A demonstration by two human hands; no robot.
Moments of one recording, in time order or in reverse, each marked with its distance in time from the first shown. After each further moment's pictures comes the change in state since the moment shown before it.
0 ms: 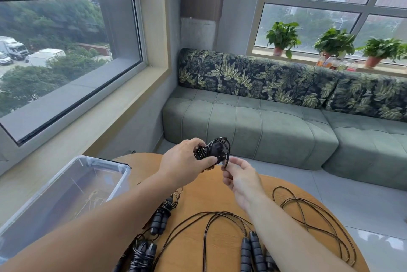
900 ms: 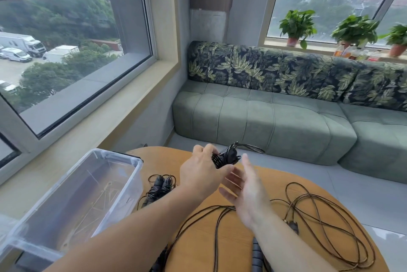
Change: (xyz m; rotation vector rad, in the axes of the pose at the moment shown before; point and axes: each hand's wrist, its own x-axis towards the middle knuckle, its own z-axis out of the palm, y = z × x) left_hand -0.020 0.013 0.033 -0.022 -0.022 -0.132; right_hand -0.031 0.021 0.001 0.126 -0.087 0.124
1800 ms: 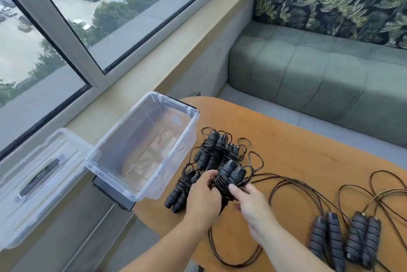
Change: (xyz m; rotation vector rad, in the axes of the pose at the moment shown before) left_hand -0.078 -0.163 0.050 -0.460 -0.015 -0.641; right_hand 0.044 0.177 0.030 -0.590 -0.193 0.235
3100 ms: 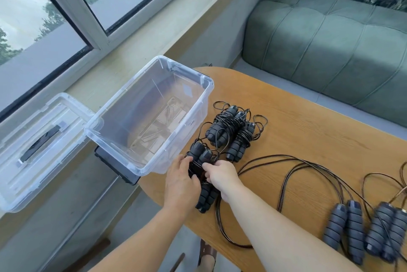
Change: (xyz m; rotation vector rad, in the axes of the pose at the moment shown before) left_hand 0.041 -0.110 -0.019 0.293 0.197 0.010; right_hand 0.070 0.035 0.098 -0.302 -0.071 0.143
